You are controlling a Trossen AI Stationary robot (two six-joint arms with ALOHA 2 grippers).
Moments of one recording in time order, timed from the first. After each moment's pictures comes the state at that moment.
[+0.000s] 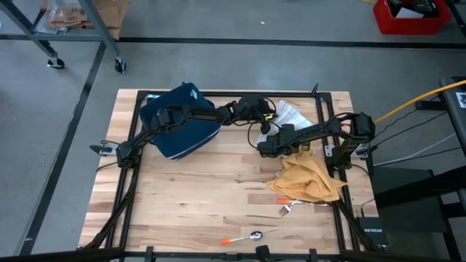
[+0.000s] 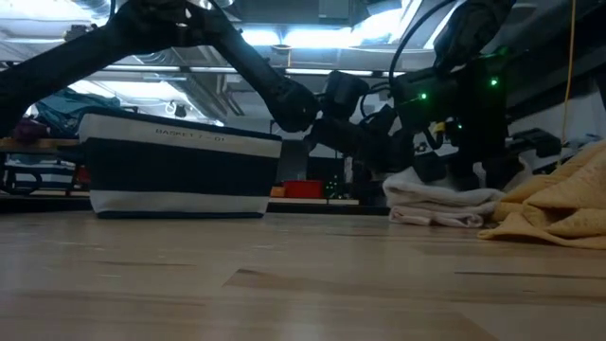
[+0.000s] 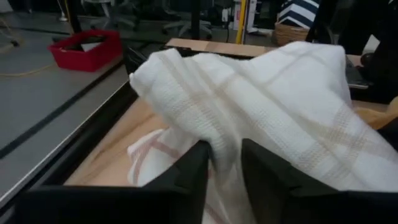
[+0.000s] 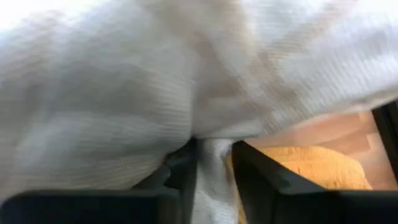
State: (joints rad) left arm 0.34 2.41 1.76 0.38 0.10 0.03; right arm -0.06 1.73 0.92 -1.02 0.55 1.69
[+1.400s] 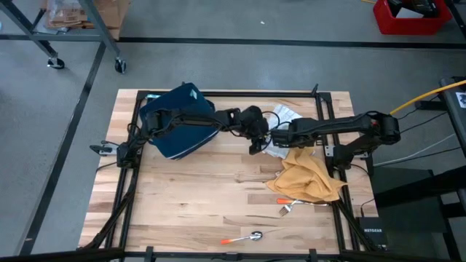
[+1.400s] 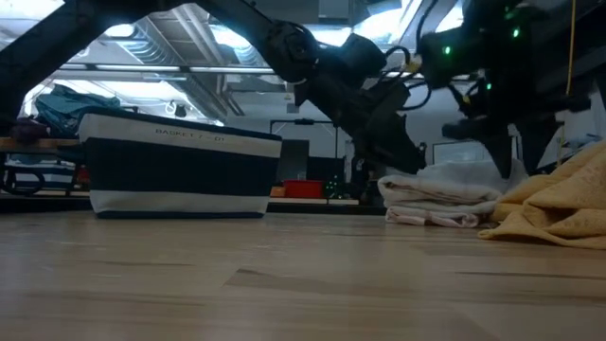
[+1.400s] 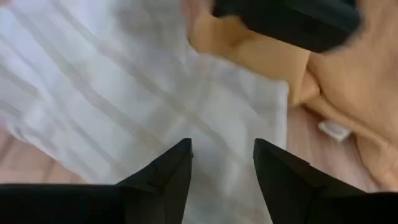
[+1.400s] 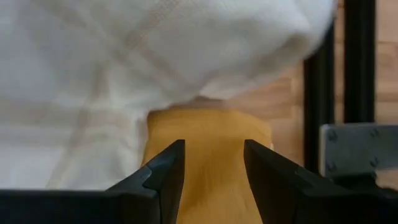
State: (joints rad) left arm 0.21 2.23 1.74 -0.18 0.25 0.10; right arm -0.14 1.44 0.91 -1.23 0.31 1.46
